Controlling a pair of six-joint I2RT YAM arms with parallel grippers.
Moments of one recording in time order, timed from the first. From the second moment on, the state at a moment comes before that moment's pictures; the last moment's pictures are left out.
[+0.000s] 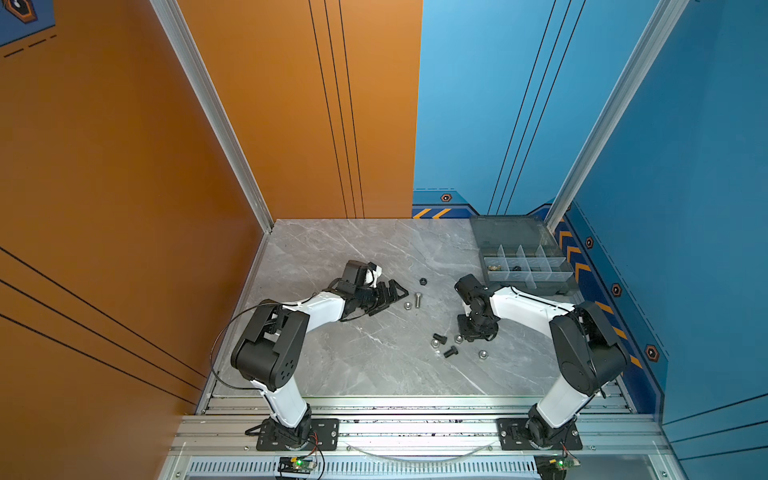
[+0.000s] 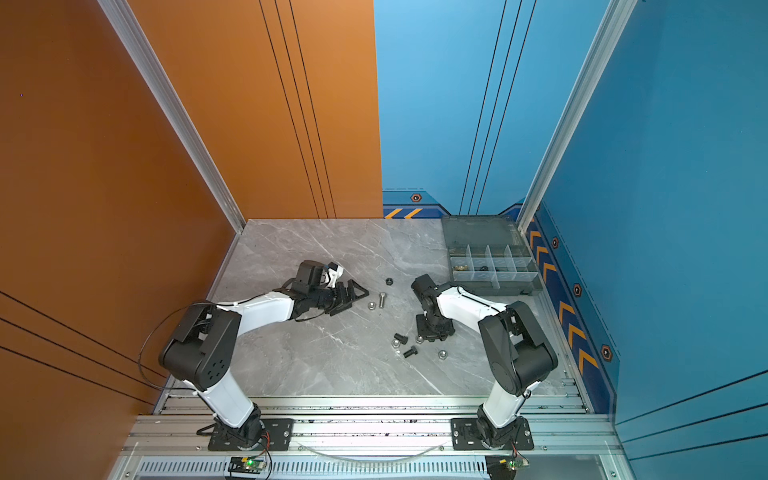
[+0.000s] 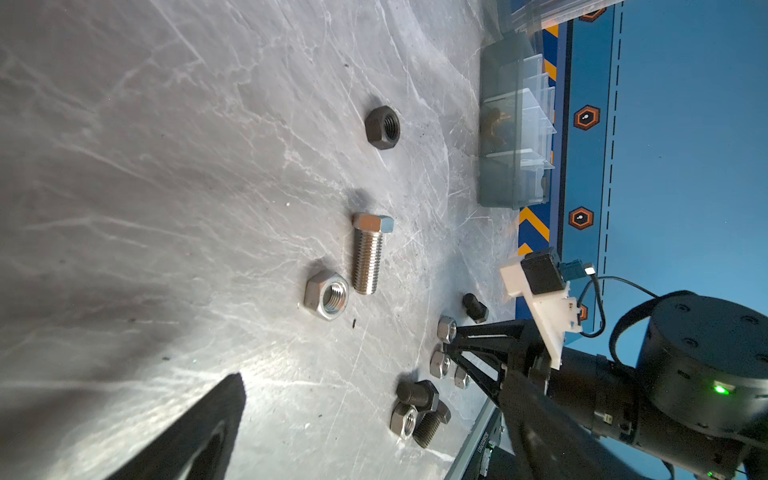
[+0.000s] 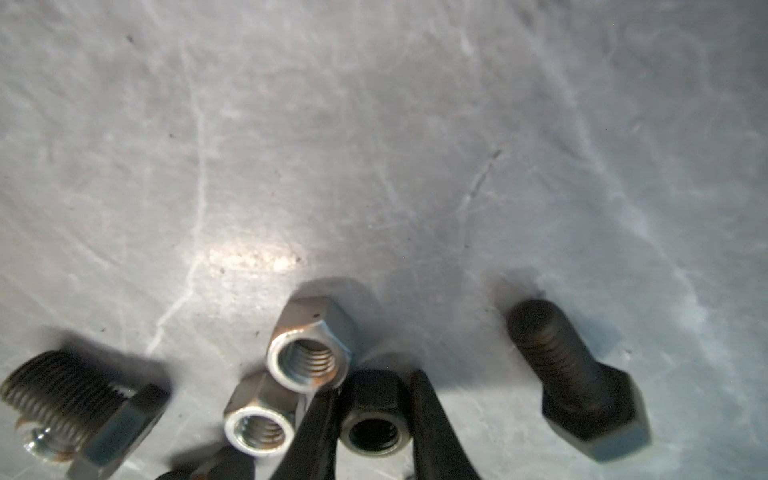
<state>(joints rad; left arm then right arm) -0.38 1.72 0.90 0.05 0.60 -0.78 0.45 1.69 0.99 -0.80 0.00 0.39</state>
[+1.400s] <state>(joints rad) -0.41 1.72 0.91 0.08 0.65 -0.79 -0.36 2.12 1.88 -0.88 -0.16 0.37</state>
